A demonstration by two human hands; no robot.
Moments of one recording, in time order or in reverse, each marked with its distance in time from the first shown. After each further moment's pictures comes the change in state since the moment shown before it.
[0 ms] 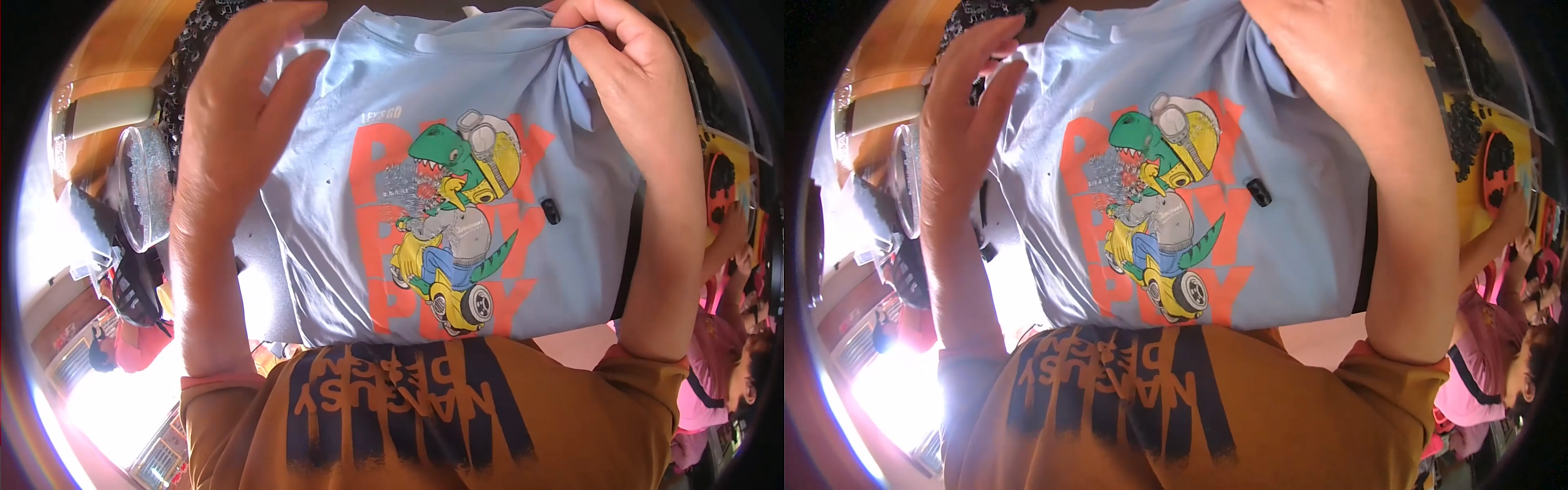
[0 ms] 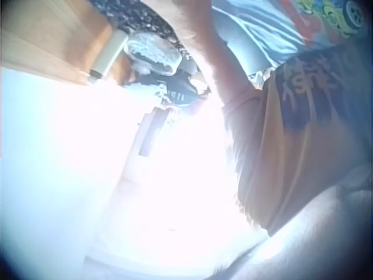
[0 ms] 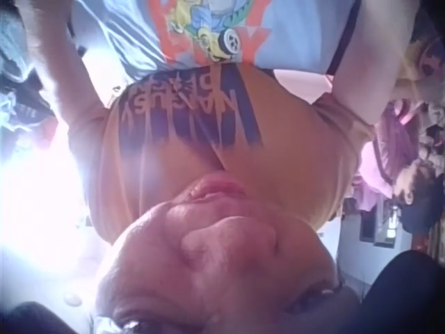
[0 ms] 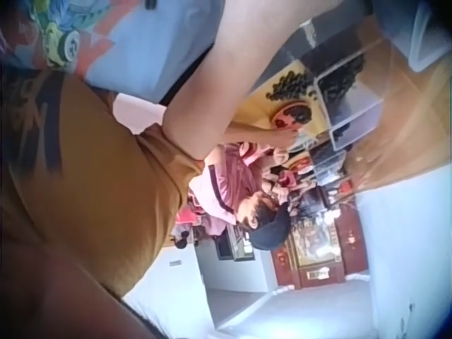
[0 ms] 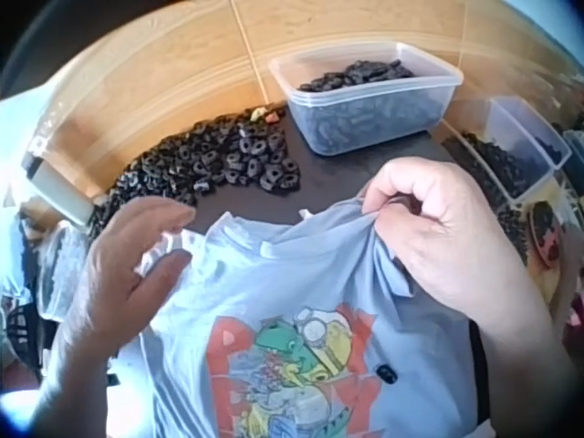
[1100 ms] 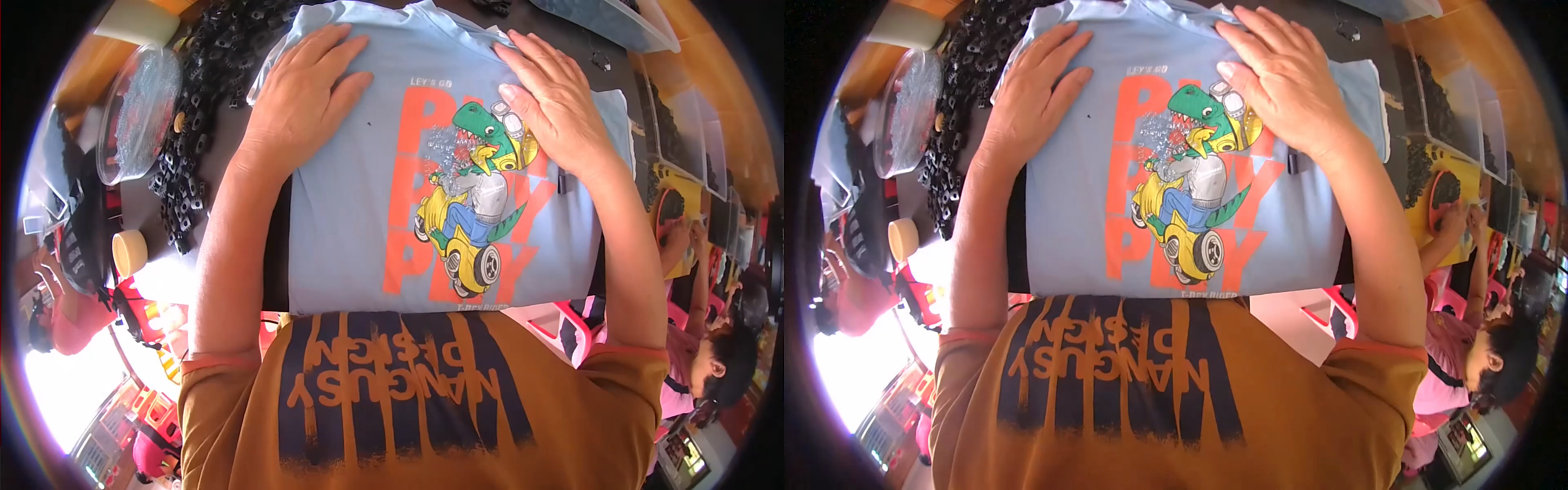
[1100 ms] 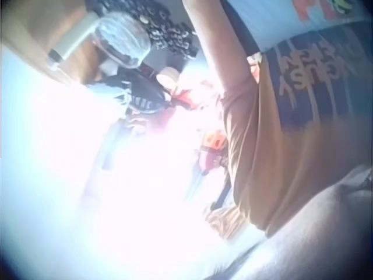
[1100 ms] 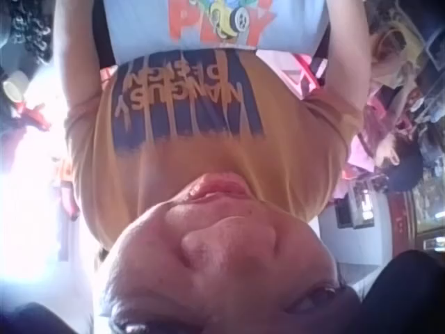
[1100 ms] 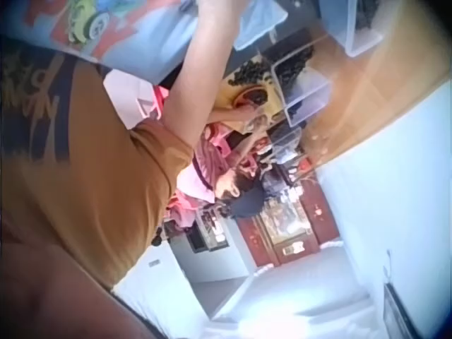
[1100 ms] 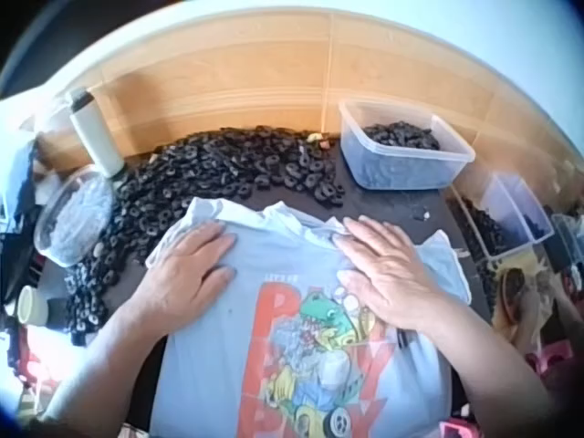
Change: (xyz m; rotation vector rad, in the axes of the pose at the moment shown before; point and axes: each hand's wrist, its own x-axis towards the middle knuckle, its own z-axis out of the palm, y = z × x) left_hand -0.066 -0.021 0.042 0.118 0.113 -0.151; right_hand 0.002 0.037 0.039 -0.759 -0.111 -0.718
